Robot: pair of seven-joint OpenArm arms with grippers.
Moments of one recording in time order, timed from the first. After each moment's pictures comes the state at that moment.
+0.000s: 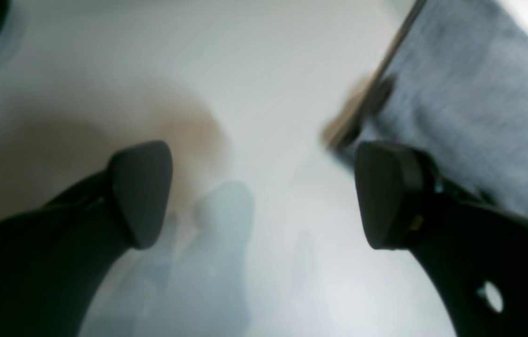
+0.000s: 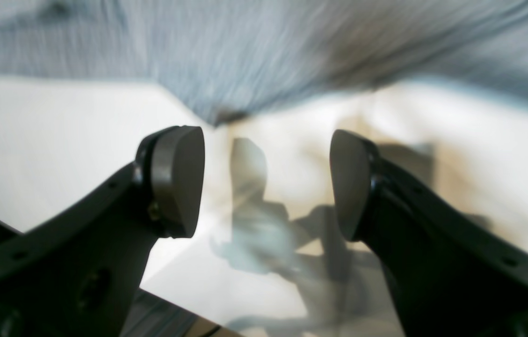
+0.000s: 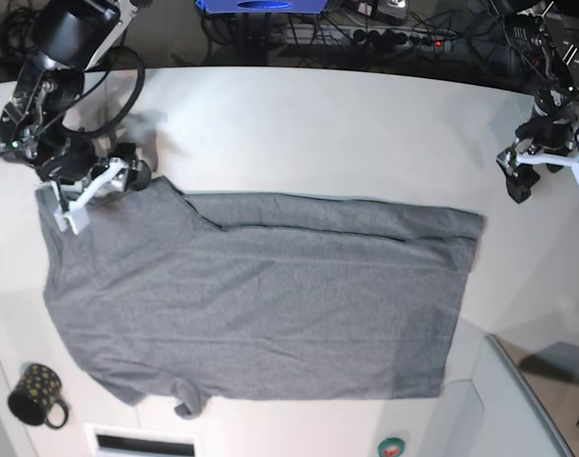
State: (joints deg) left arm 14.1 -11.5 -41.9 76.3 -28.6 -19.8 21.8; right arm 0.3 -3.7 37.8 74.9 16.0 40.1 -61.7
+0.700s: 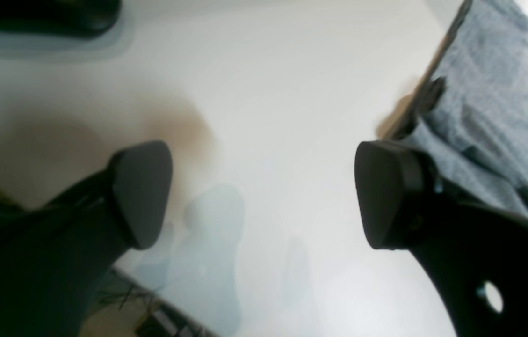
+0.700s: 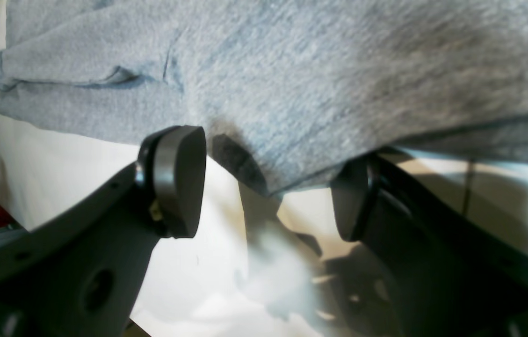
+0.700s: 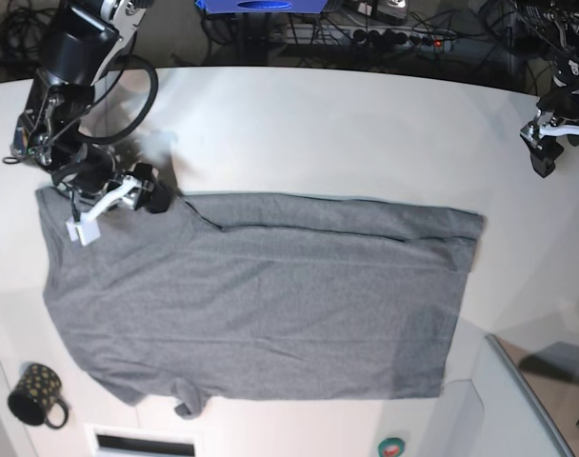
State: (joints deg) left arm 17.2 -11.1 -50.7 76.0 -28.6 -25.0 21.7; right arm 3.2 -3.0 37.6 63.2 19.4 40.6 -52.8
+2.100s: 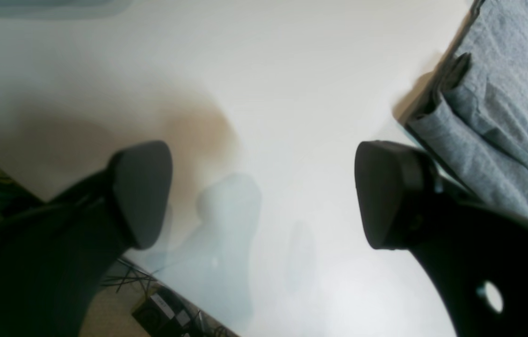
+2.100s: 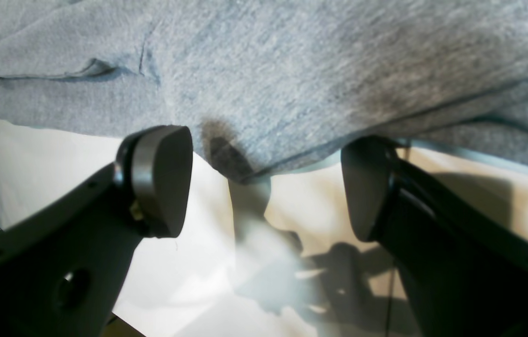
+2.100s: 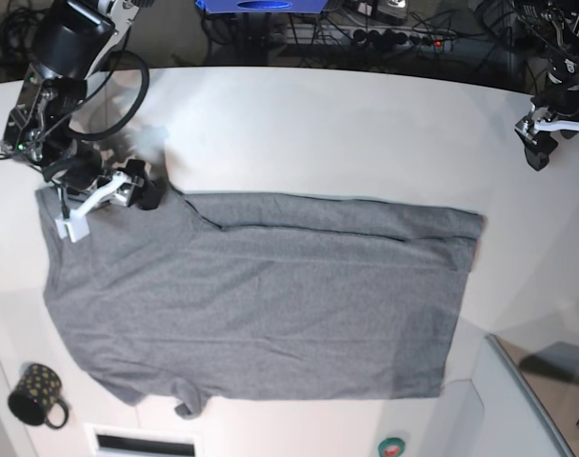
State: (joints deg) left arm 16.8 -11.3 -50.5 72.9 -28.4 -25.0 21.7; right arm 2.3 -2.3 37.9 66.2 18.7 40.4 -53.4
